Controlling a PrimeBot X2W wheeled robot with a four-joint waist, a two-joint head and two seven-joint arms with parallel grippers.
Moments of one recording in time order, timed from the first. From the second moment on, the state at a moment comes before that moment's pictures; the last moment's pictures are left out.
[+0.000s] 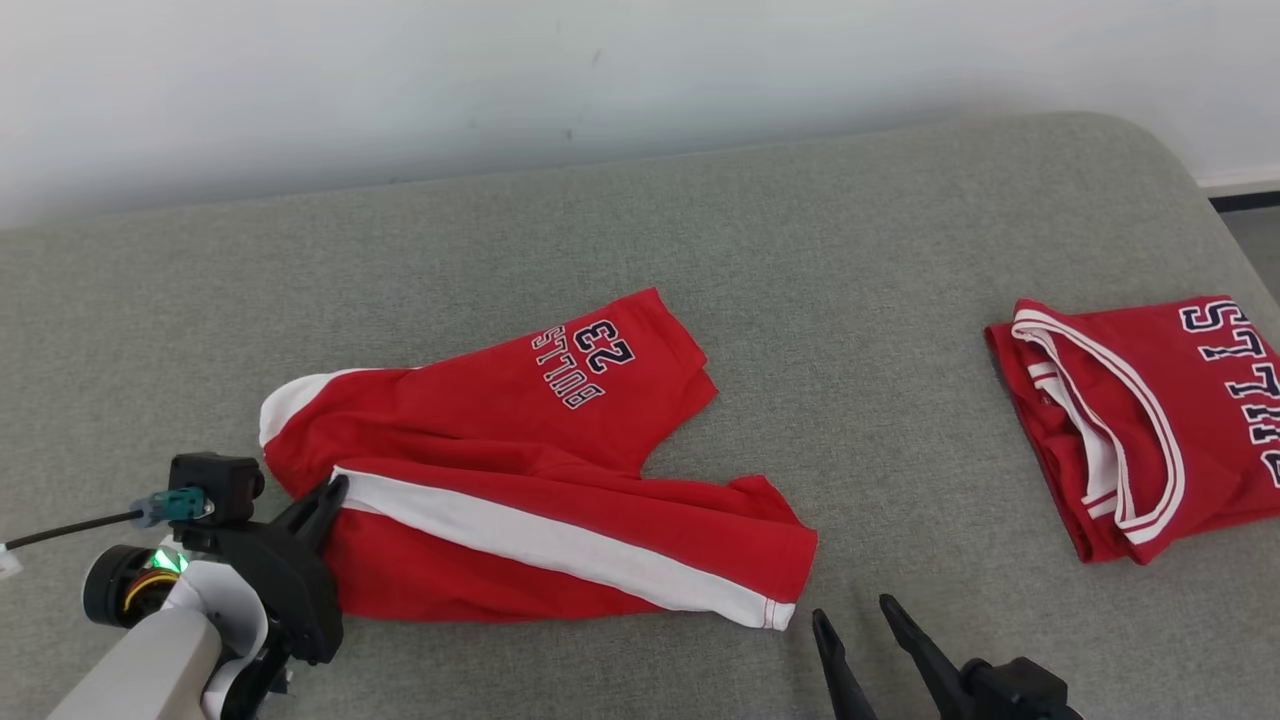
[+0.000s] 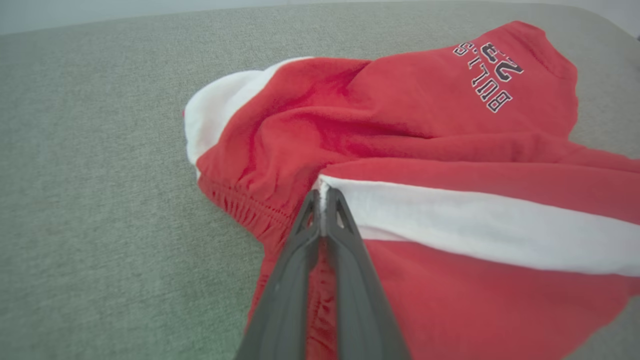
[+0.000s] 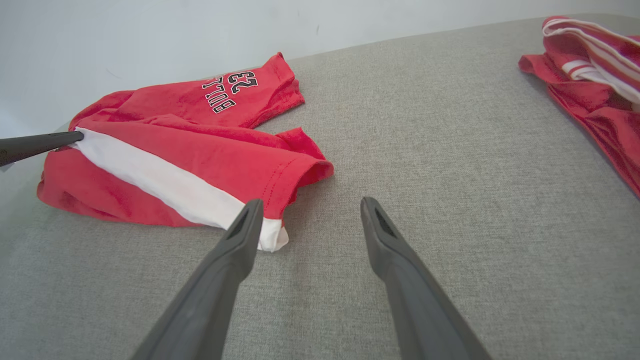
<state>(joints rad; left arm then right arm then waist) -0.59 0.48 -0.70 0.69 -0.85 -0.13 -0.04 0.05 -0.05 0.23 0.18 0.21 0.13 -0.14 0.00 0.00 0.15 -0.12</state>
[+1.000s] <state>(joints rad) -0.62 0.50 -0.71 0.66 -0.86 -0.12 -0.04 -0.15 -0.05 0.42 0.45 0.33 0.13 -0.09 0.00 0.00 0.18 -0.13</state>
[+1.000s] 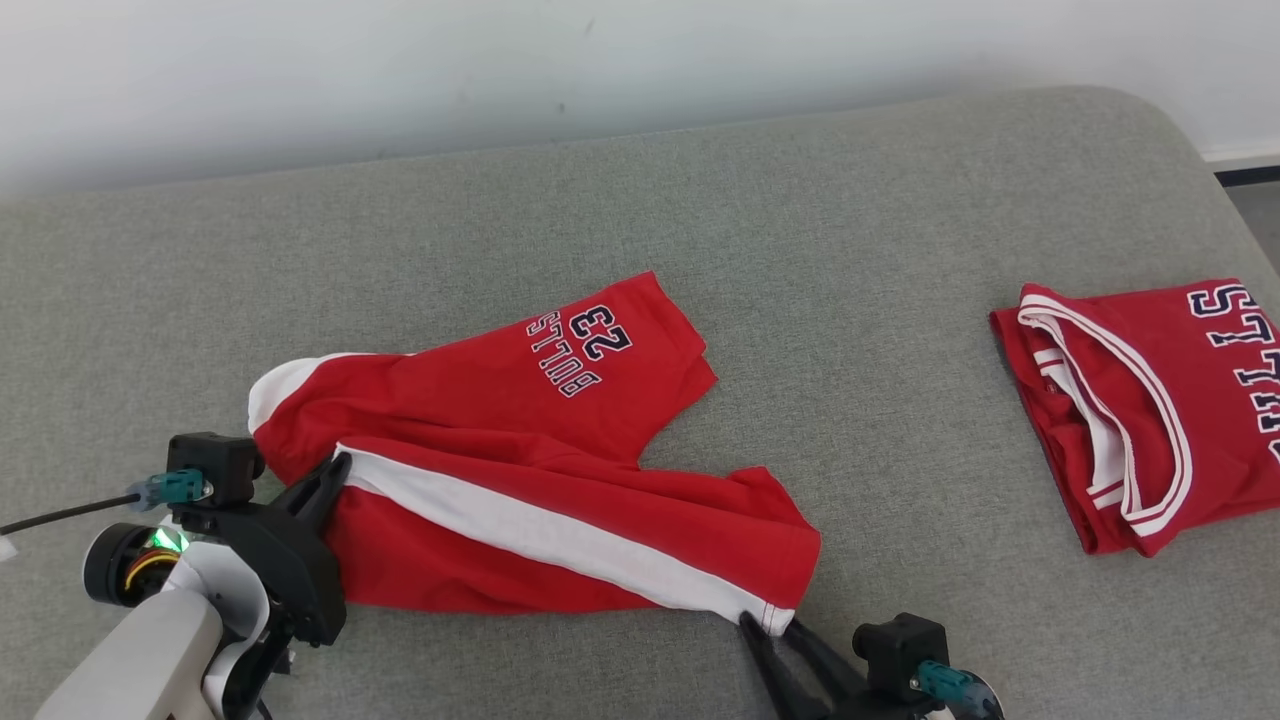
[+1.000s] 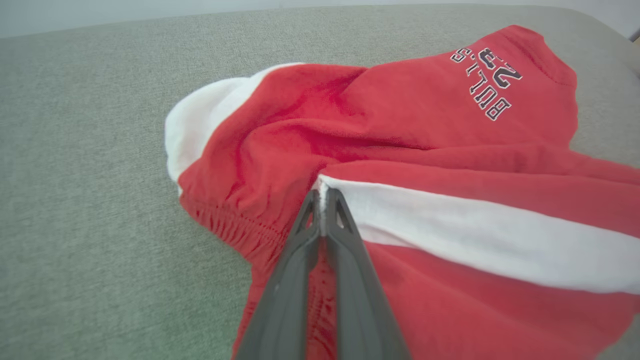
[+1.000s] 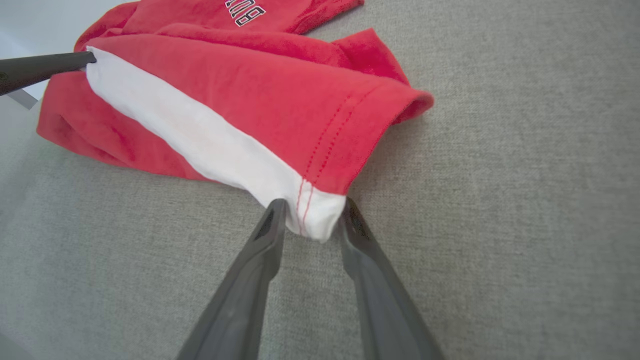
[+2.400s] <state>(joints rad) -1.32 0.53 -0.32 0.30 -1.16 0.05 -0.05 -1.27 -0.10 0.27 0.41 0.49 0.13 0.17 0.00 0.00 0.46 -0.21</state>
